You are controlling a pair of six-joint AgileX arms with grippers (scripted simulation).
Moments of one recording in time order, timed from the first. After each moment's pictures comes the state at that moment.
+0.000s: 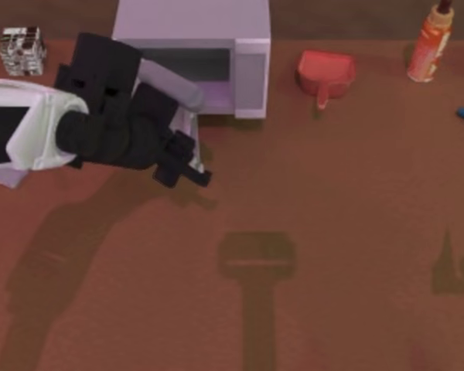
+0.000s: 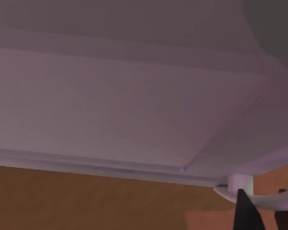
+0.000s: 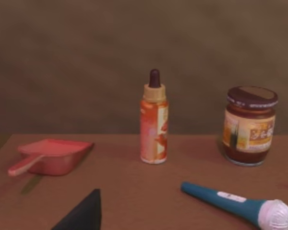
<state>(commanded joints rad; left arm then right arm) -0.40 1.81 1.05 -0.13 0.23 0.22 0.00 0.00 0.00 0.00 0.00 0.00</state>
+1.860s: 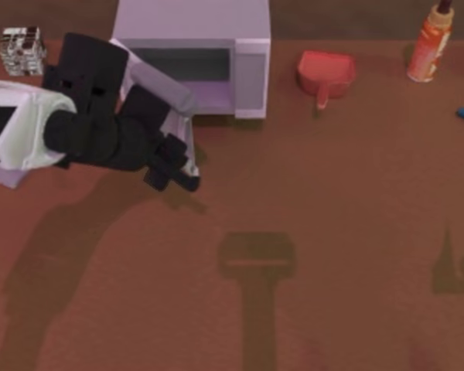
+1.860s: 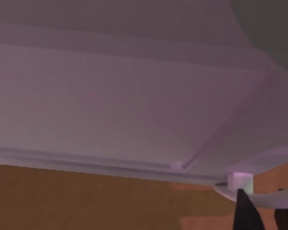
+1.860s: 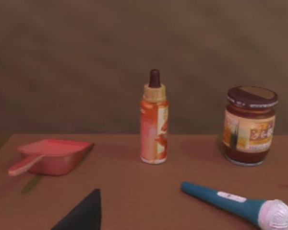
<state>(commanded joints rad) -0.36 1.79 1.04 -0.15 0.28 0.29 0.00 0.00 0.00 0.00 0.00 0.00</state>
